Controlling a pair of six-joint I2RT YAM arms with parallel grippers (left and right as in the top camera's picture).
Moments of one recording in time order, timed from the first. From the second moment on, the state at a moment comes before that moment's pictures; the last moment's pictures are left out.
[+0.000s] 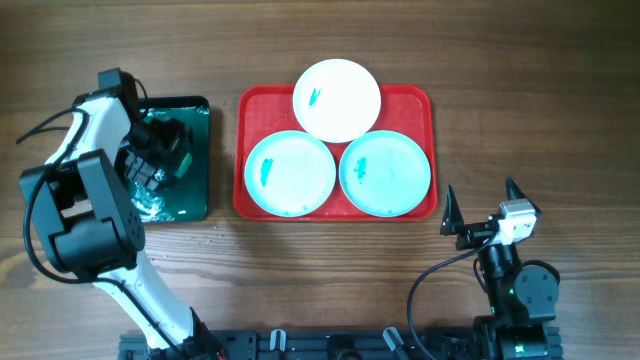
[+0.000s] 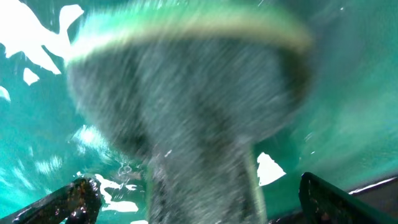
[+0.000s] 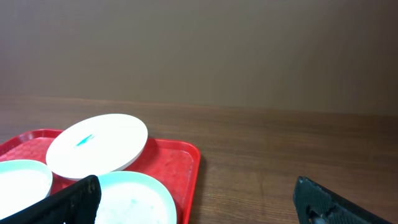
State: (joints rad) left arm 0.27 2.06 1.41 -0.94 0.17 -0.79; right arm 0.06 0.02 0.01 0.00 -0.06 -0.01
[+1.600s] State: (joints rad) left arm 0.28 2.06 1.40 -0.86 0.08 -0.78; right arm 0.06 0.02 0.01 0.00 -0.06 -0.01
